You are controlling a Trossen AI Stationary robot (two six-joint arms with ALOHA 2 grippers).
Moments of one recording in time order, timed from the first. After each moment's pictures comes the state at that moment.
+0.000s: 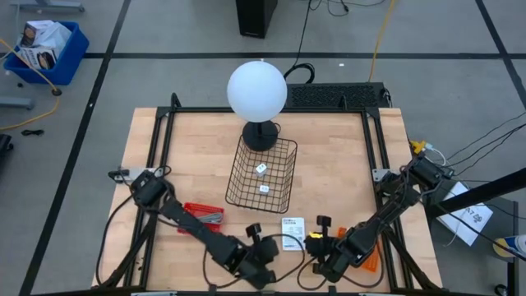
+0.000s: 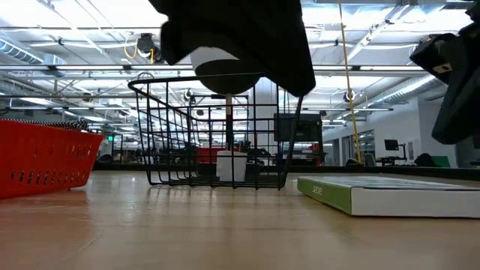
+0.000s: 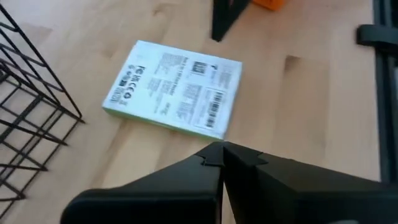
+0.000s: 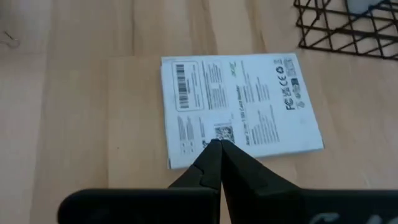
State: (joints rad) left arm -0.61 2.19 1.69 -0.50 -0.57 -0.74; right arm 0.80 1.77 1.04 -0.48 0.57 0.79
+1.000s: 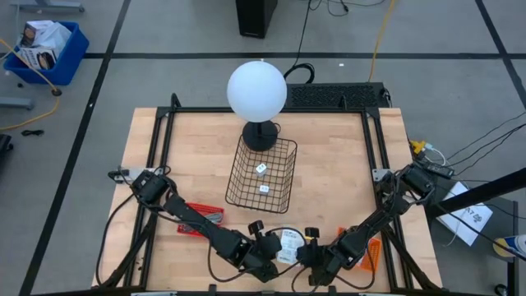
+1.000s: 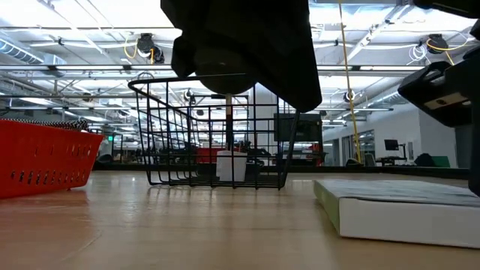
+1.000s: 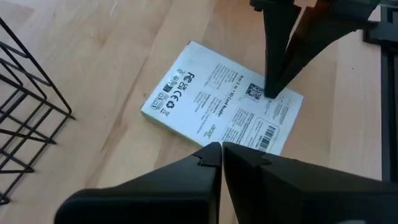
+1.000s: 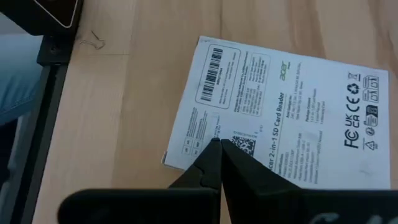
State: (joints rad) left arm -0.57 2.19 1.69 -0.50 -0.47 -0.75; right arm 0.79 1.90 1.04 -0.21 0.36 0.70
